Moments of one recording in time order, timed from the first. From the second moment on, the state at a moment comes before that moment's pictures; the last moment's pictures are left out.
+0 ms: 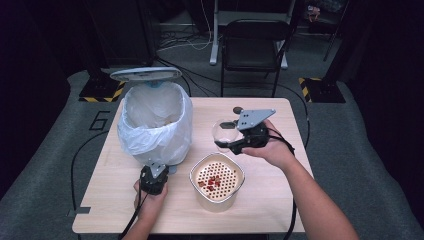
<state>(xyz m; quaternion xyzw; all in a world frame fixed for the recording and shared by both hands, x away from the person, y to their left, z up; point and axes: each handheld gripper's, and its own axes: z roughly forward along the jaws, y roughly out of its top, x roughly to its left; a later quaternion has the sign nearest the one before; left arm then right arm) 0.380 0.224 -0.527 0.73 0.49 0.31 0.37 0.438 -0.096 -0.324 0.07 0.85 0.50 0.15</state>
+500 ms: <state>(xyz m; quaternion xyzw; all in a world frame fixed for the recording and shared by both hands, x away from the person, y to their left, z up) 0.380 0.224 -0.526 0.73 0.49 0.30 0.36 0.447 -0.124 -0.325 0.20 0.82 0.51 0.16</state>
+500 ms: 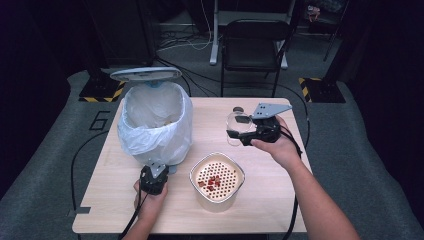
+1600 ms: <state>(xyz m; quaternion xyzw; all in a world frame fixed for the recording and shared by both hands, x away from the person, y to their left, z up) 0.381 0.227 -0.524 0.73 0.49 0.30 0.36 0.455 0.008 -0.242 0.19 0.83 0.51 0.14</state>
